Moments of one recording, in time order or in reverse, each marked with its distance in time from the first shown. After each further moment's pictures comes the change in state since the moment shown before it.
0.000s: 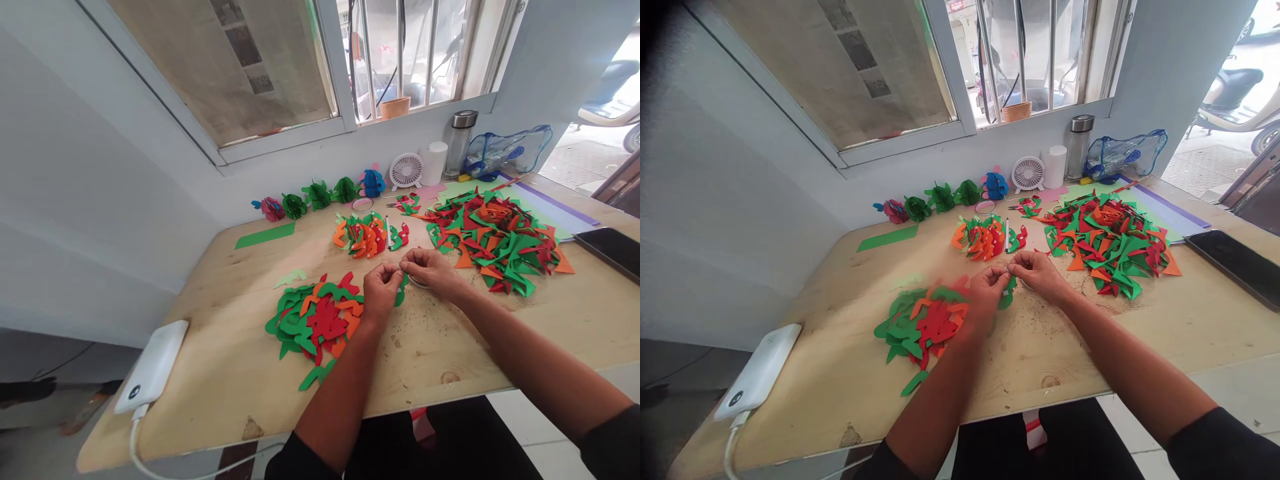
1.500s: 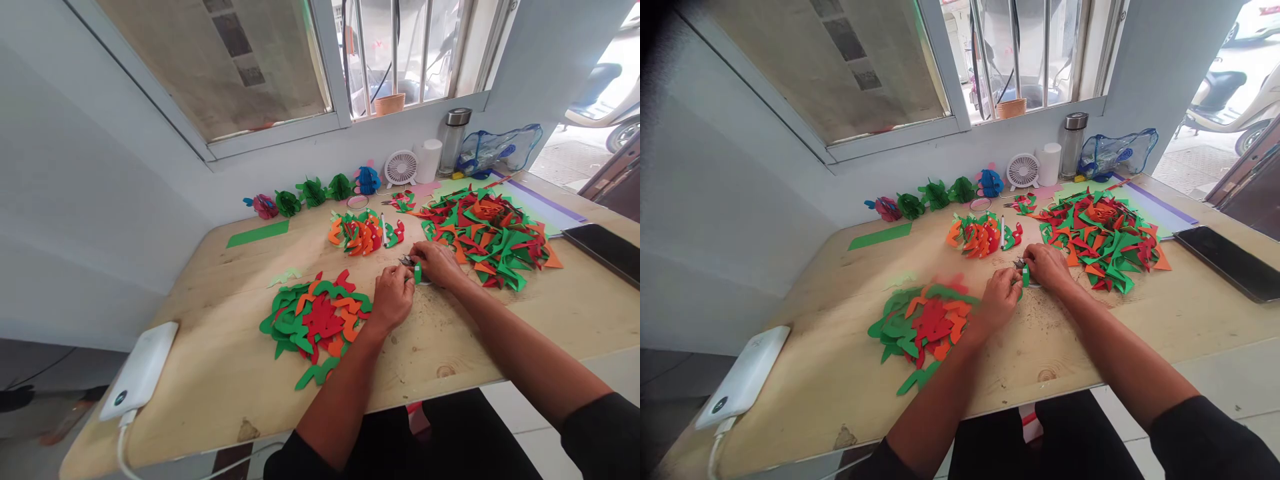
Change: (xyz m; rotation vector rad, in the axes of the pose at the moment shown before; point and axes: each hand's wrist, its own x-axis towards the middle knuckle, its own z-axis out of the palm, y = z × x) left_hand -0.008 -0.006 0.008 0.965 -0.296 0.332; right_hand 0.012 0.018 -0.025 -0.965 0.212 0.020
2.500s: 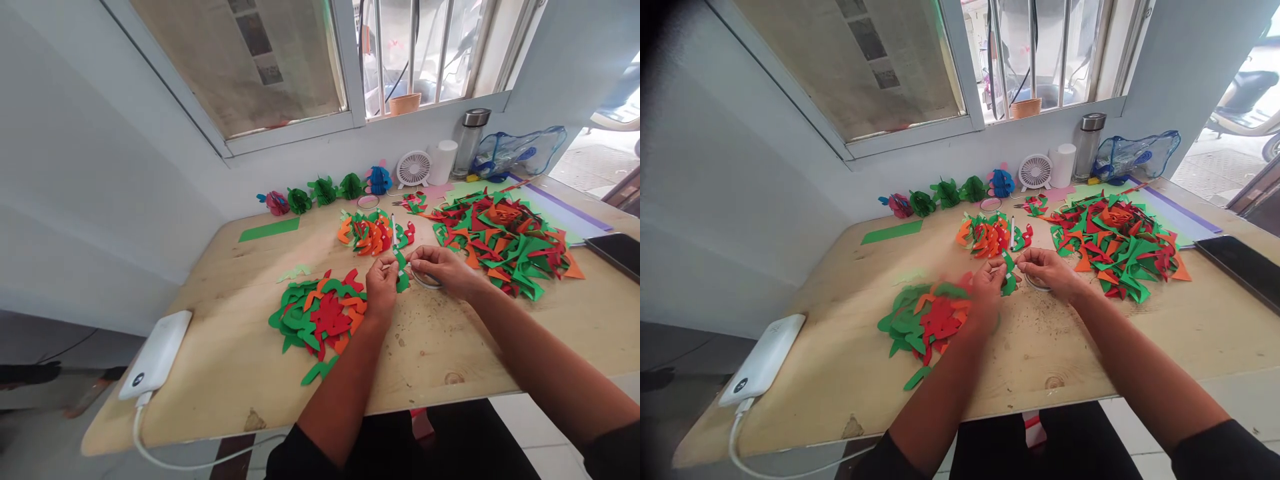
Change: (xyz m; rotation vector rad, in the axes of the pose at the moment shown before) left_hand 0.011 -0.017 -0.003 -1.116 0.342 -0.328; right_hand -0.013 -0.017 -0.008 1.265 -0.376 0.074
